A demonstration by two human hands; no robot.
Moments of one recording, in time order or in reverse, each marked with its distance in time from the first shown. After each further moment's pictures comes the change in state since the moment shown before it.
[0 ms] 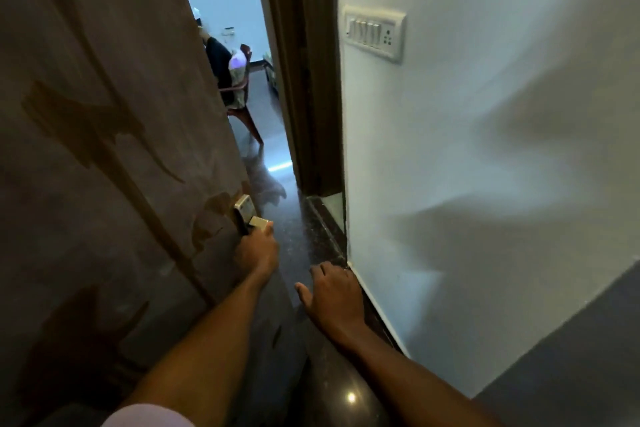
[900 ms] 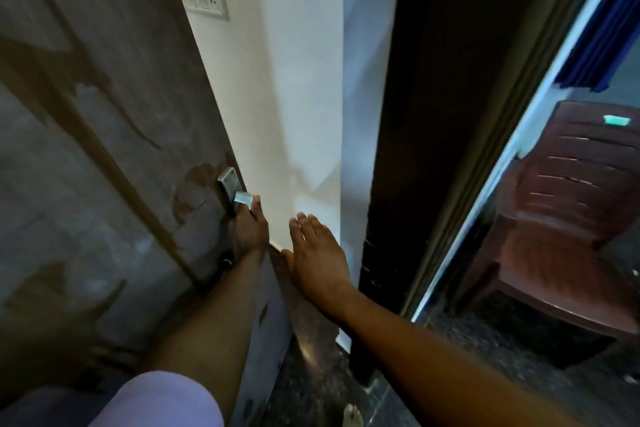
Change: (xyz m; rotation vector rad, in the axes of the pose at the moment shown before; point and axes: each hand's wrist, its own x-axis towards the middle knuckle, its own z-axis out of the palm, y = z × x) left_hand -0.232 0.055 0.057 -0.298 -0.054 0.323; right_hand -0.218 0.067 -0.104 -0.049 0.036 0.218
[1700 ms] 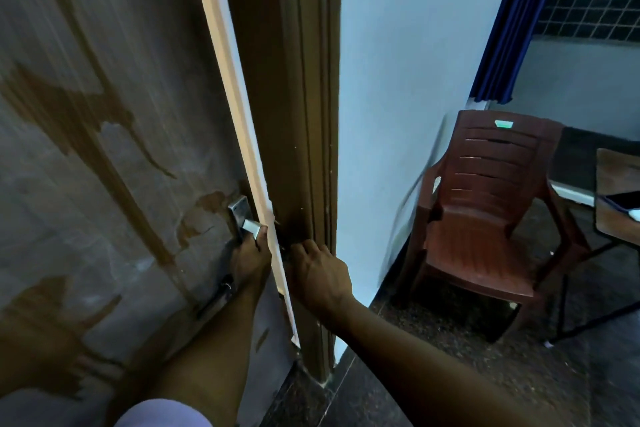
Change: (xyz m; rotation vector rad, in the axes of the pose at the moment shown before) left_hand -0.198 0.056 0.017 -0.039 -0.143 0.140; right_hand -0.172 0.083 -0.092 0.023 0.033 0.141
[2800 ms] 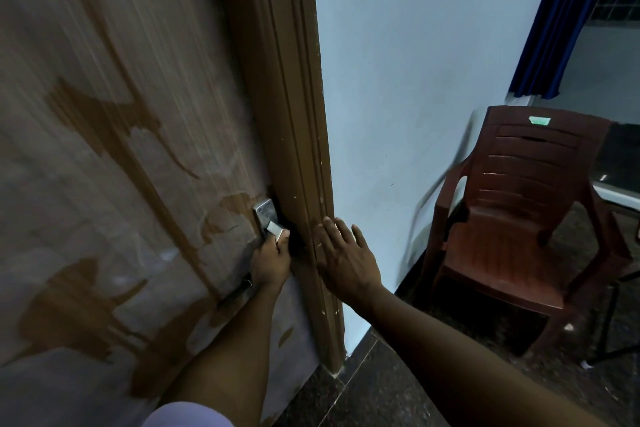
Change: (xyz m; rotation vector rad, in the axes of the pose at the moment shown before) left_hand -0.065 0.032 0.003 0.072 -0.060 -0.010; right_hand -0.023 0.085 -0.008 -0.256 0.013 -0.176
